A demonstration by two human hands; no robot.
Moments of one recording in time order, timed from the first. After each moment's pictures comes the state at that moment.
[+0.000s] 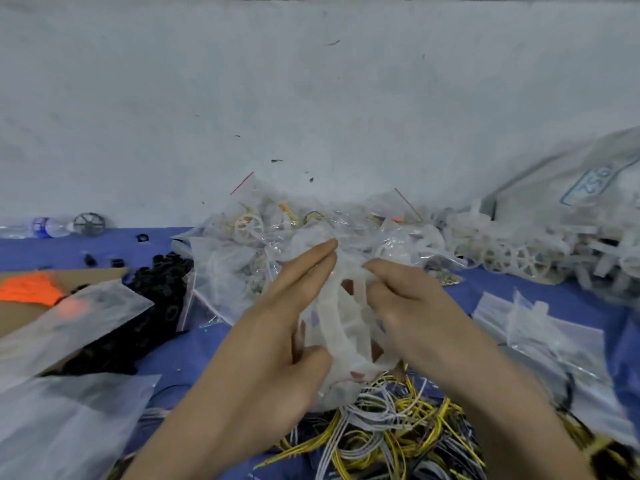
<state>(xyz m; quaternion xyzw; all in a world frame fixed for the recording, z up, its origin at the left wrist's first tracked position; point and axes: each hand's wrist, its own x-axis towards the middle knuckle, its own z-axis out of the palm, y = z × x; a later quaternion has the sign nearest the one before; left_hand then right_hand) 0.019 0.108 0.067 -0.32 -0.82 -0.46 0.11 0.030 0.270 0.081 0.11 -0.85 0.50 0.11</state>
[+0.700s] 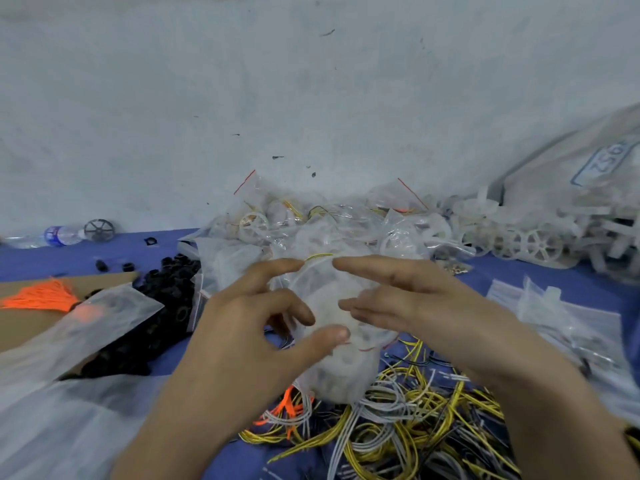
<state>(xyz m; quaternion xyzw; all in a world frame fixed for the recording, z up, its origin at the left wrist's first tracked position) 0.026 0.089 0.071 -0.27 -0.88 -0.32 0.22 0.029 0.284 0.078 0.12 -0.76 0.64 -0.03</state>
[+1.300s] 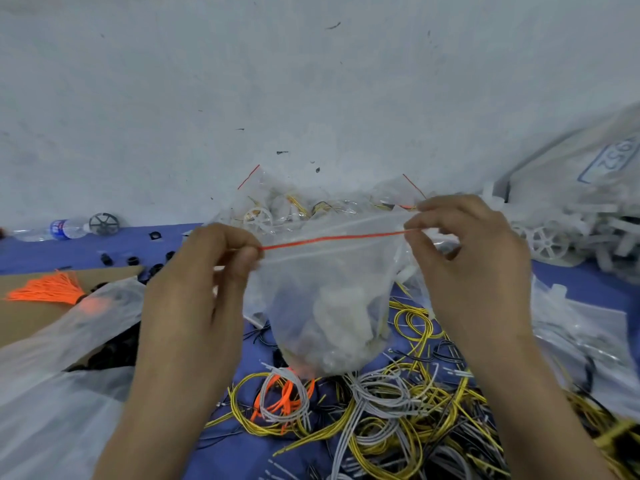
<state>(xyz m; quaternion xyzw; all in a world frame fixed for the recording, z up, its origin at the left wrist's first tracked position) 0.023 0.073 0.080 -0.20 -0.82 -0.36 0.40 0.013 0.290 0.073 0.01 -0.82 0.31 0.49</state>
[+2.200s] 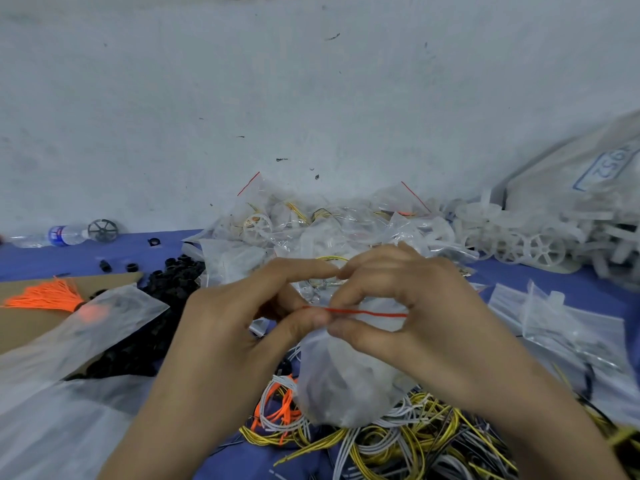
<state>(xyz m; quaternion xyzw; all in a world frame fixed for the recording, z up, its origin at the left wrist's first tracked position) 0.037 0.080 0.085 -0.35 -0.81 -0.41 0.25 0.053 0.258 0.098 0.28 -0.86 0.35 0.23</state>
